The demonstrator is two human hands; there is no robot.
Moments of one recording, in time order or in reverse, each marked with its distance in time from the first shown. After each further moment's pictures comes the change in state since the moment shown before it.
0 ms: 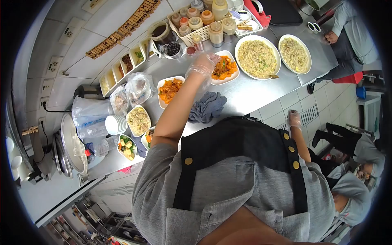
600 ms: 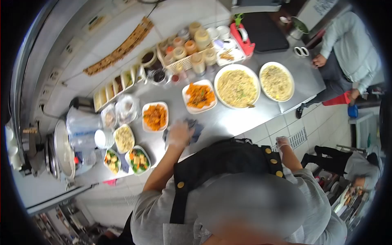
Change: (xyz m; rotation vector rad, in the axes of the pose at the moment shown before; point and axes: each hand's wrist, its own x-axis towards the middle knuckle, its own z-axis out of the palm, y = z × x) left_hand -0.157 0.019 0.048 0.842 -0.066 -0.229; right_hand 0.115 0.086 -0.029 -1.032 -0.392 -0.545
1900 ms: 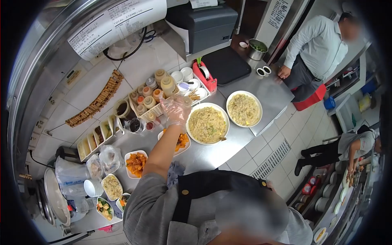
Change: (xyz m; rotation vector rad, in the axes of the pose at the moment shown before) left_hand 0.235 0.119 -0.091 -0.078 0.727 0.193; right_hand -0.098 -0.016 0.200 0.272 0.005 0.250
